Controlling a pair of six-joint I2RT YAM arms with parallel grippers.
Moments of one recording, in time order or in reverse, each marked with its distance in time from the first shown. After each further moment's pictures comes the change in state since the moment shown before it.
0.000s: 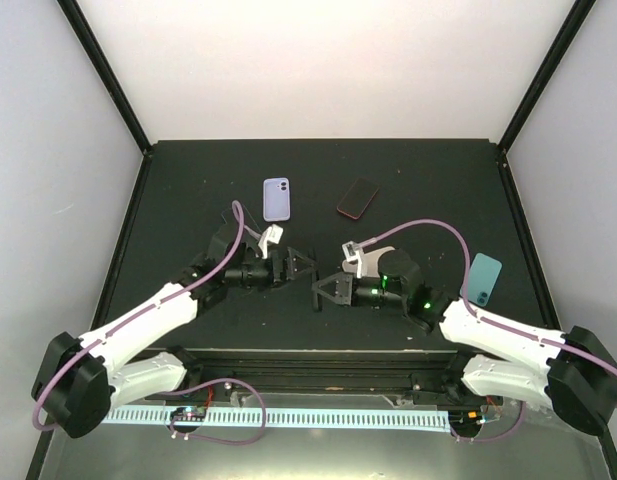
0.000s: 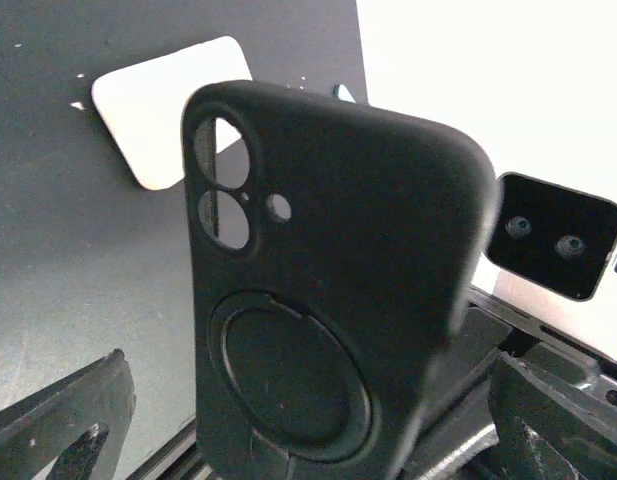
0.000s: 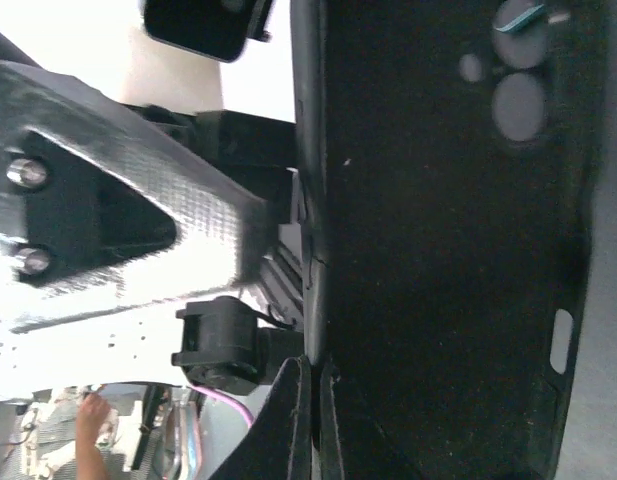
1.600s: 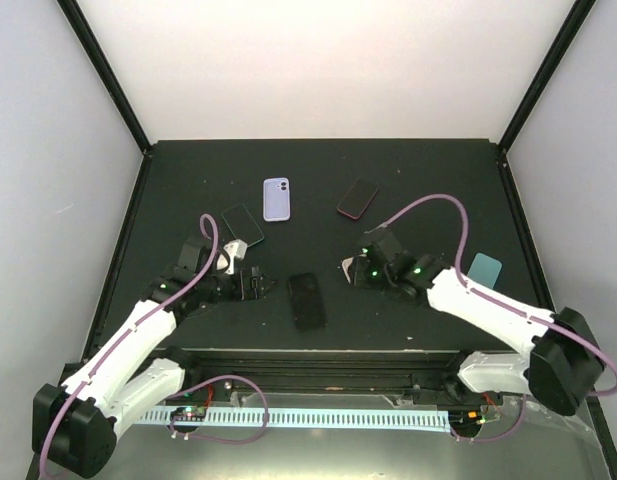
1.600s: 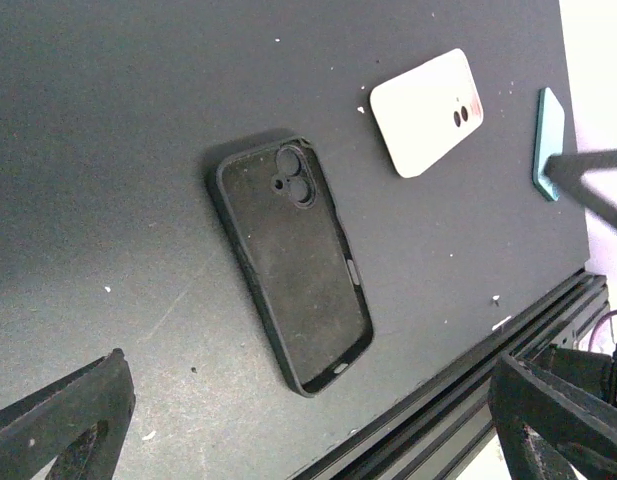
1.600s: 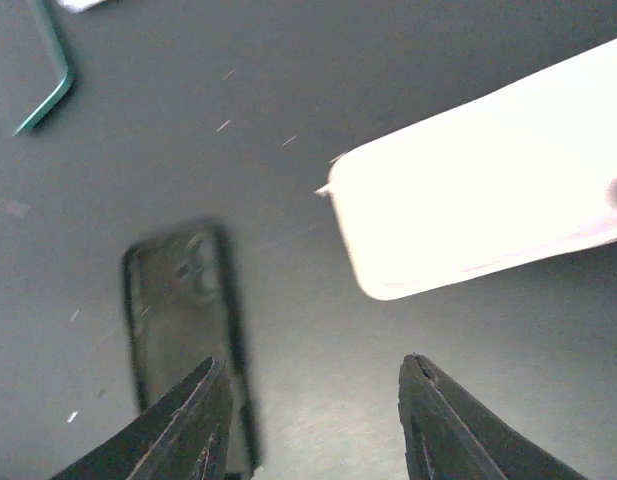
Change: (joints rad) left arm 0.244 -0.212 -0.055 -0.483 -0.123 0.444; right arm -0.070 0.182 0.293 -0.742 0.501 -0.198
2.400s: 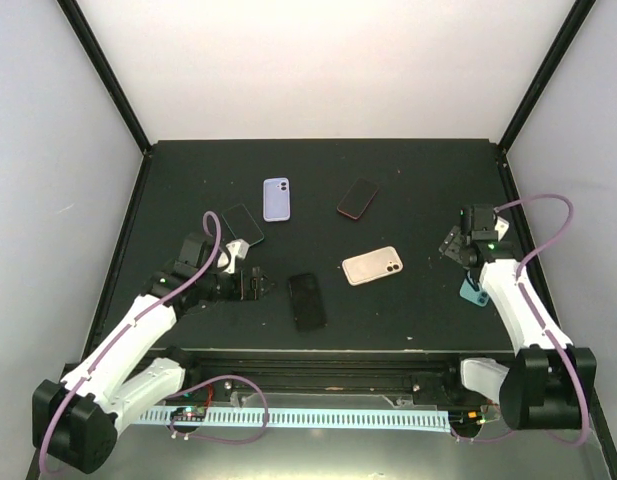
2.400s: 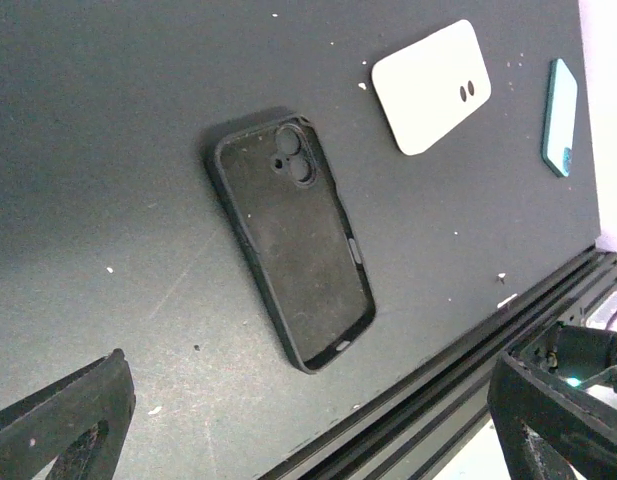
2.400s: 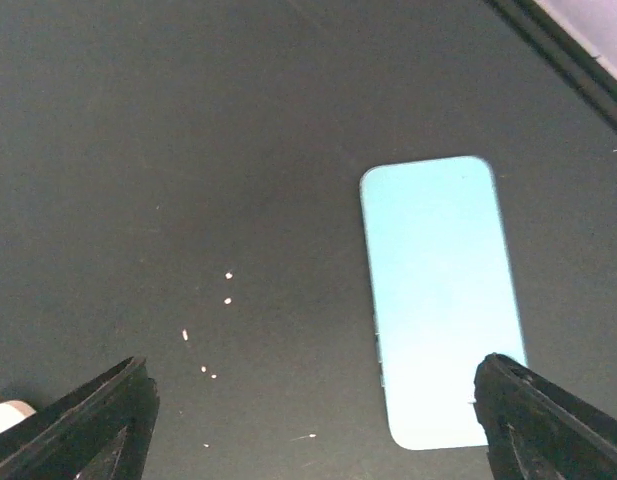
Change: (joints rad) left arm -0.002 0.027 0.054 -0.090 0.015 0.055; right arm -0.776 -0.128 -0.004 -0.195 0.266 -0.225
